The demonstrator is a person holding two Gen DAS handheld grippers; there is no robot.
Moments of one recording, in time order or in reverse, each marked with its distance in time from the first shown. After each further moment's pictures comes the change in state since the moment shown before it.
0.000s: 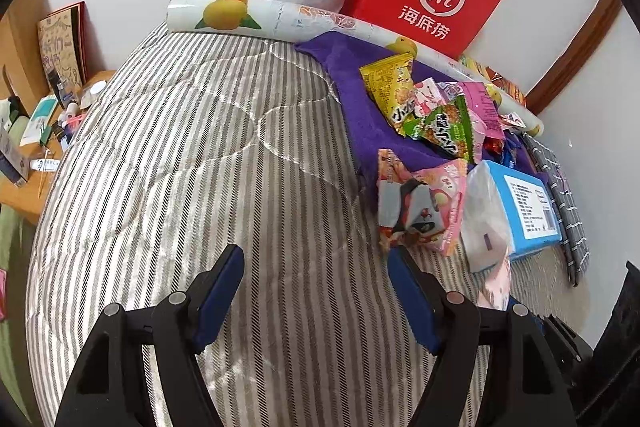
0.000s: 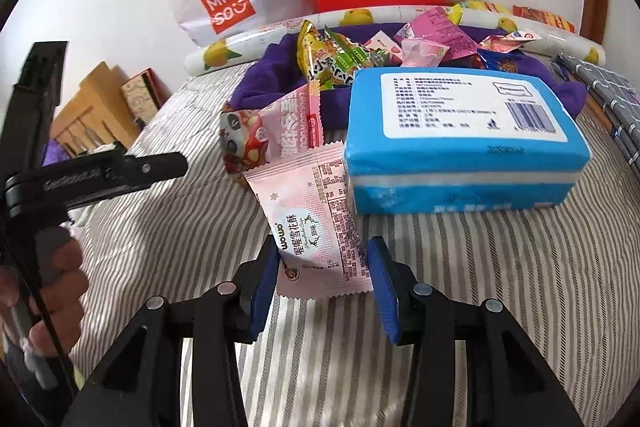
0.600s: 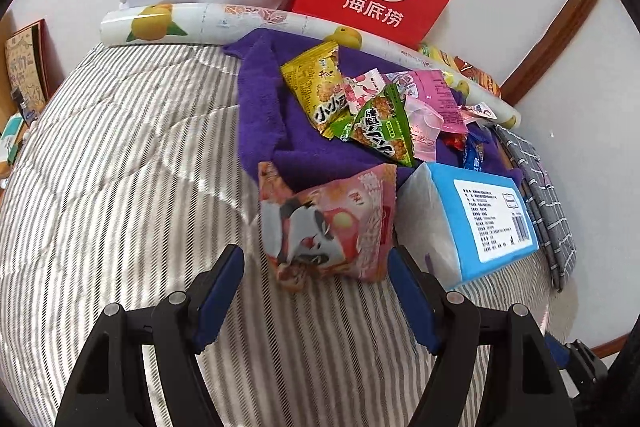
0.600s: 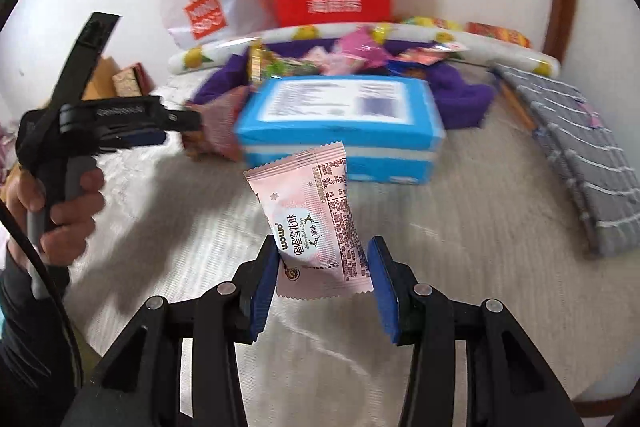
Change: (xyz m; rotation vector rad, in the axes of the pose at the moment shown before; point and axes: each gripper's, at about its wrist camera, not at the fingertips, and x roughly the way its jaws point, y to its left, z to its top) left arm 0.030 -0.063 0.011 0.050 0.001 -0.055; right arm -0.069 -0.080 -0.027 -0.054 -0.022 -0.112
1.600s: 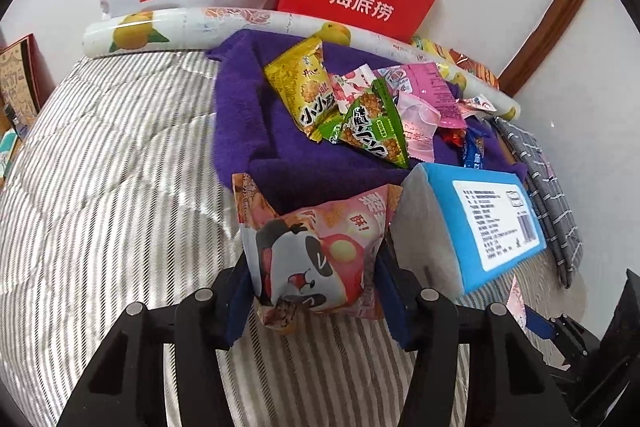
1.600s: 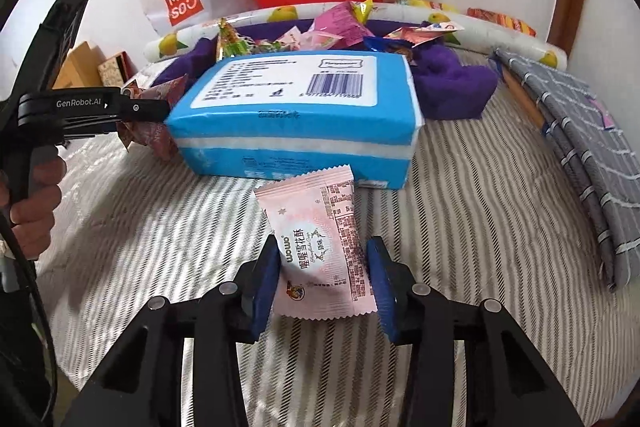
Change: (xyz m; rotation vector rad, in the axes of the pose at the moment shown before) left arm 0.006 -0.007 0.002 0.036 -0.006 0.000; right arm 0.047 -0.026 0.009 -0.023 0.024 0.020
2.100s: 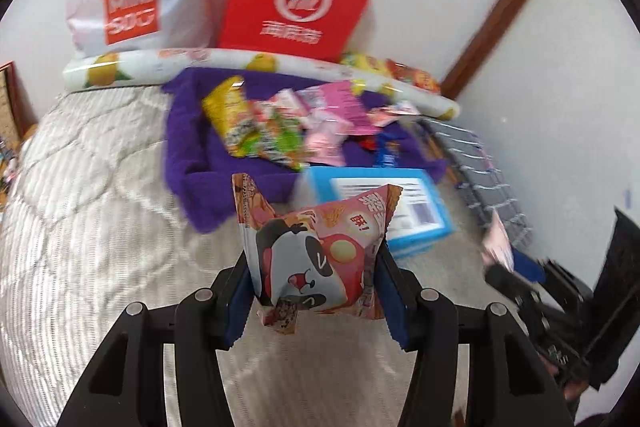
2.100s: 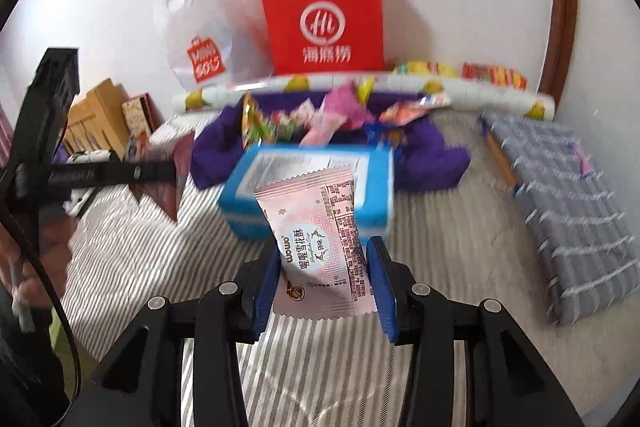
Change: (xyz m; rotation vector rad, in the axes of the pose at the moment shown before) left arm -0.062 -0.057 -0.008 0.078 -0.034 -0.139; right arm -0.075 -0.003 0.039 -0.016 -0.153 0.023
